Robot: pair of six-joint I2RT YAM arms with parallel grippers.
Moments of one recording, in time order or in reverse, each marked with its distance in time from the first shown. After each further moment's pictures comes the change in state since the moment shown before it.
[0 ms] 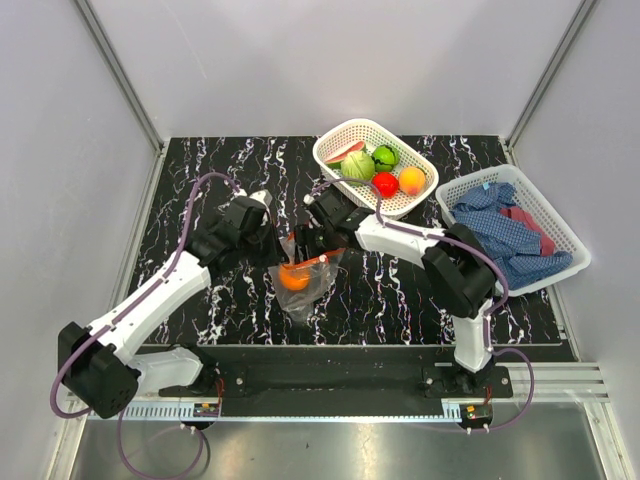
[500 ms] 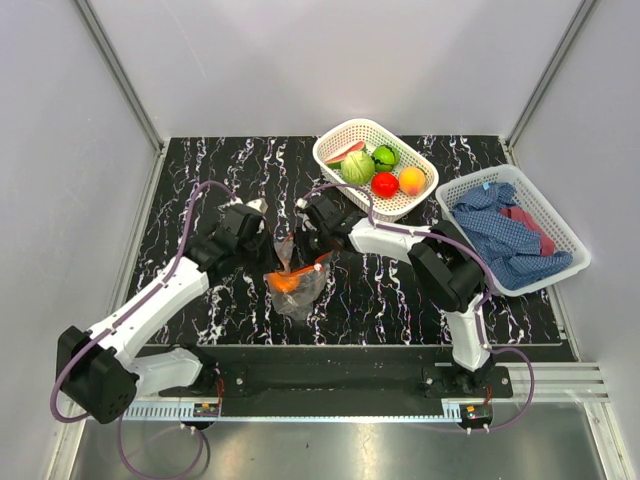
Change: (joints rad) left arm 0.019 -0.026 -0.086 0.007 0.002 -0.001; right arm 0.003 0.096 -0.002 0.134 -0.105 0.008
